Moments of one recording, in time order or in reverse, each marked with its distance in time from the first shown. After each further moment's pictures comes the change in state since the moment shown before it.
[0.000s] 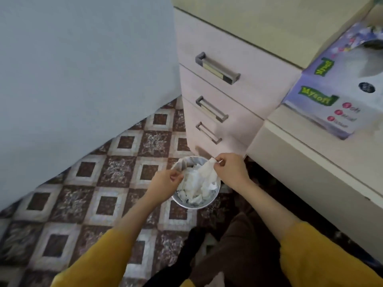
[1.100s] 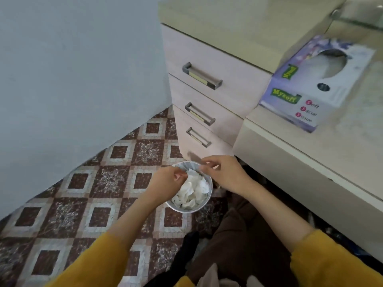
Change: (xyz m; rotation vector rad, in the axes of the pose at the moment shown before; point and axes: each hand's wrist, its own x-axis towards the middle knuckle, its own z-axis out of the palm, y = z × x) left_hand -0.026 0.053 -0.015 0.073 0.008 0.156; right_hand -0.042 -0.019 -0.039 0.150 -0.176 -0.117
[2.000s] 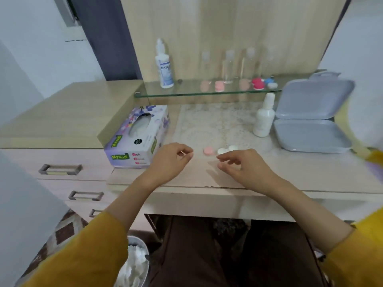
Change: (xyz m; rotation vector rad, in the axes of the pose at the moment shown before) left_hand 0.012 0.313 0.029 0.053 -0.085 0.859; right_hand -0.225 0.056 -0.205 -0.252 0.735 0.134
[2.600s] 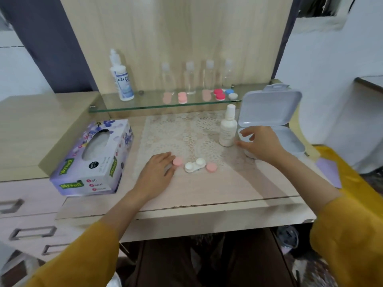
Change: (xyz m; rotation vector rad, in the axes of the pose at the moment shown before) left_hand 0.050 -0.010 0.064 0.184 -0.029 0.148; right_hand 0.033 0.088 -0.088 -0.207 0.298 0.336
